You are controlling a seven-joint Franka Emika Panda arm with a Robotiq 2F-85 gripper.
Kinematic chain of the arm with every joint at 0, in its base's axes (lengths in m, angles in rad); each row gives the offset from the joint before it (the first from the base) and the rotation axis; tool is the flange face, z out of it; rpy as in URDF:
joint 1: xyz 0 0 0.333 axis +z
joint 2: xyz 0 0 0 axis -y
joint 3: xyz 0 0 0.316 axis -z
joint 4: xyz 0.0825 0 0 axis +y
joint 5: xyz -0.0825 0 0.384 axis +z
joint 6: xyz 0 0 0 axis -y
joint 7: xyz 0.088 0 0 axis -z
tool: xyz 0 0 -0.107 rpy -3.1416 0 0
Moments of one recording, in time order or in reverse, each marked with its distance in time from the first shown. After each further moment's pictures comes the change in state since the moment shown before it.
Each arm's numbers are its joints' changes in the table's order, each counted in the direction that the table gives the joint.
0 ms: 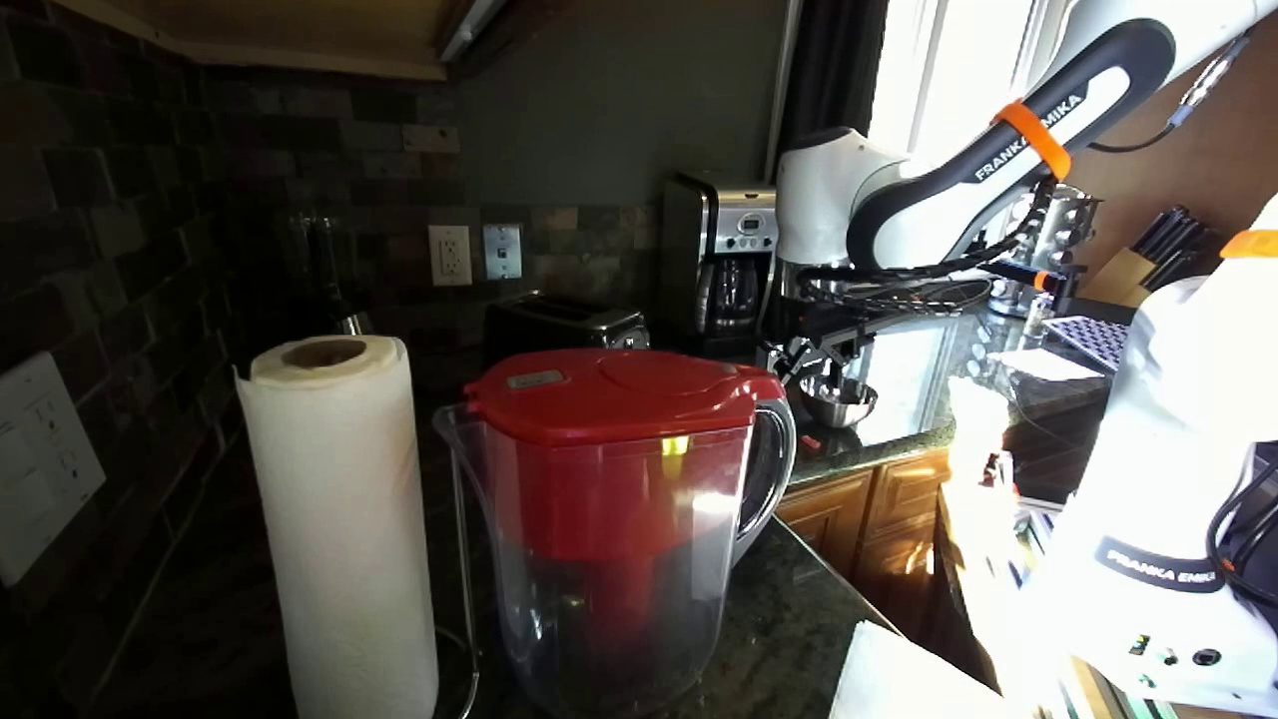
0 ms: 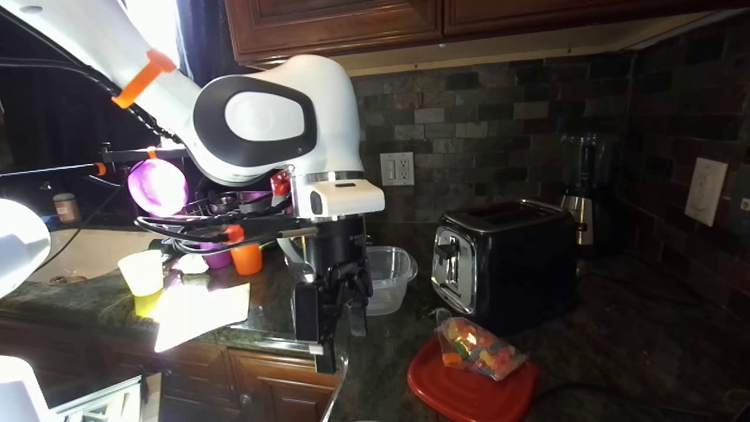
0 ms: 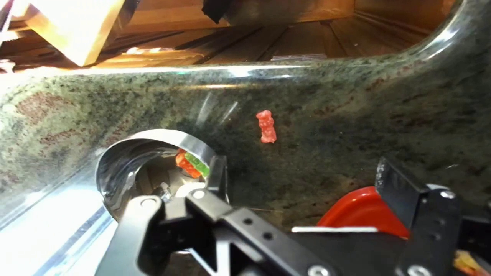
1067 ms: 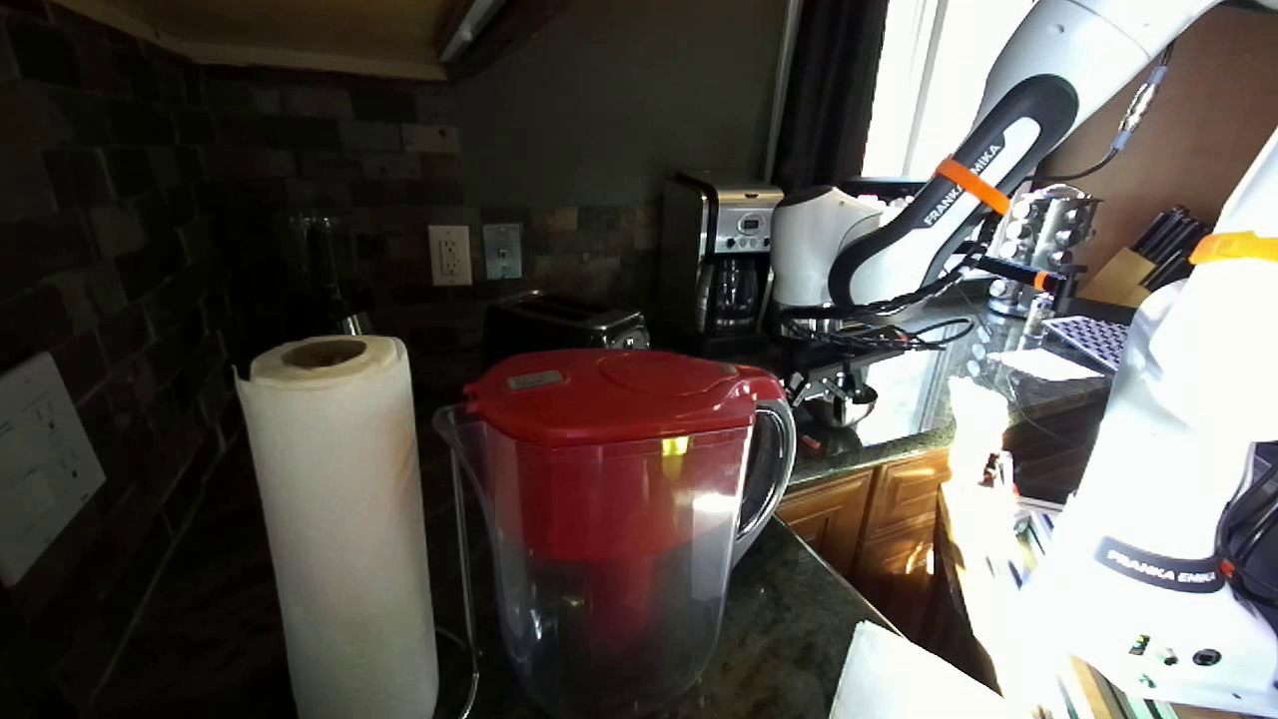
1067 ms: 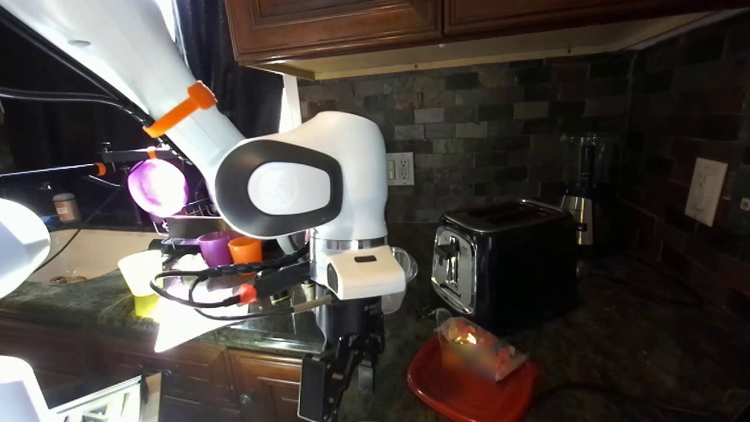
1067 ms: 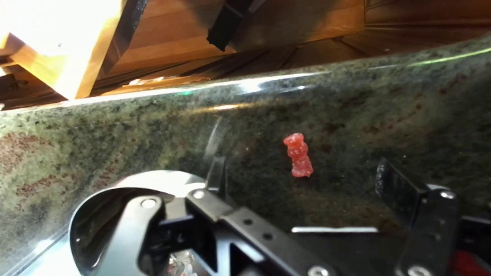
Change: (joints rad) arm 0.005 -0.196 0.134 -0.001 -0.037 0.128 0.030
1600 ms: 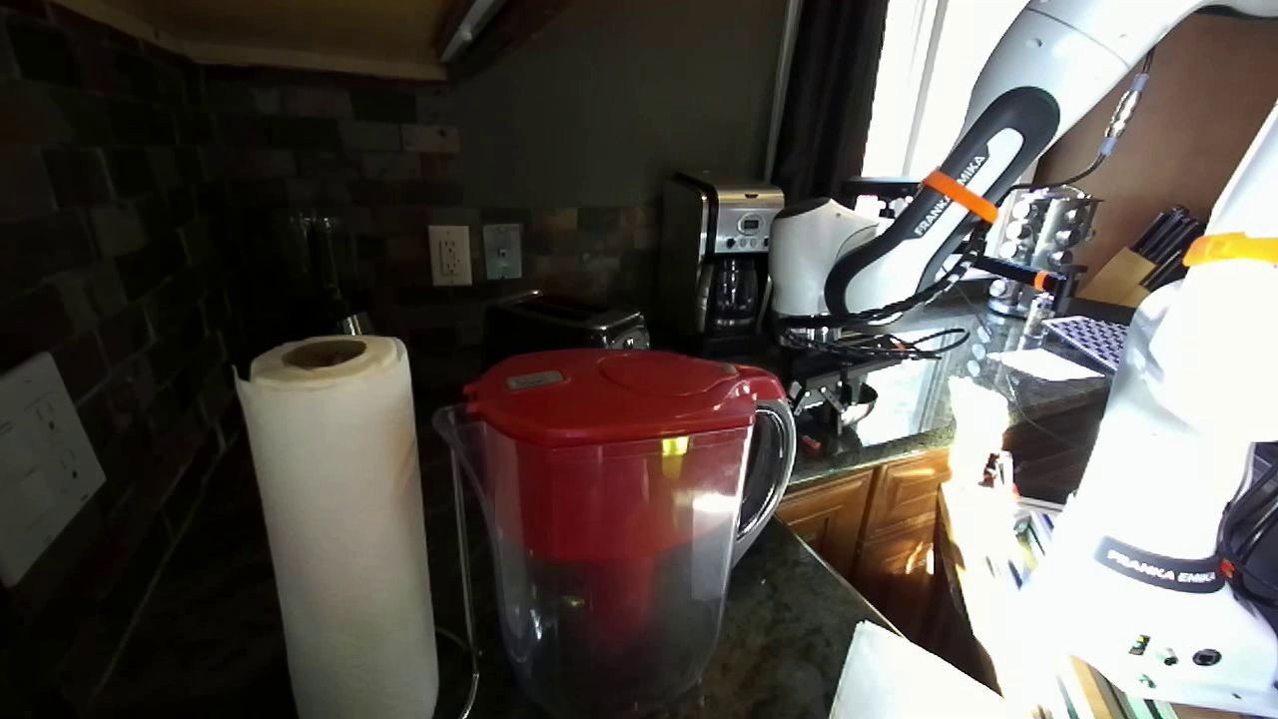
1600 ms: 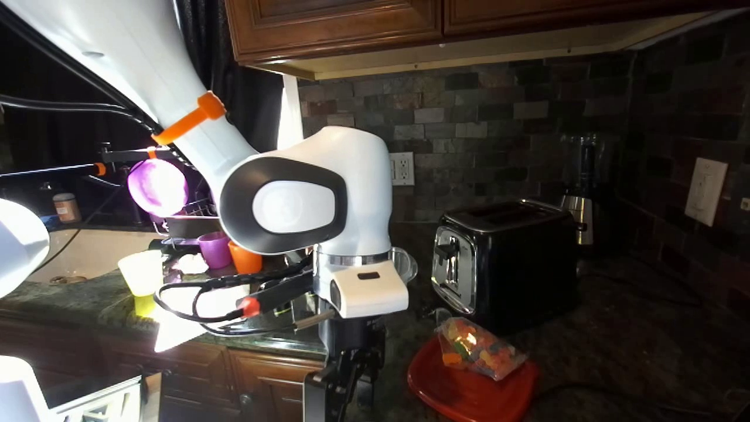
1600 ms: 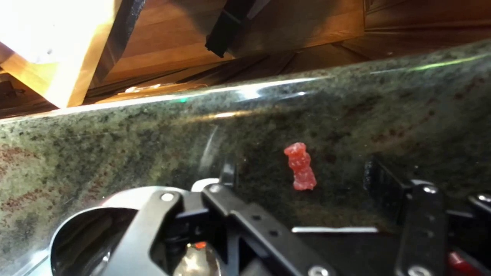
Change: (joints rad) arm 0.008 -0.047 0.024 -0.002 0.004 0.036 0.000
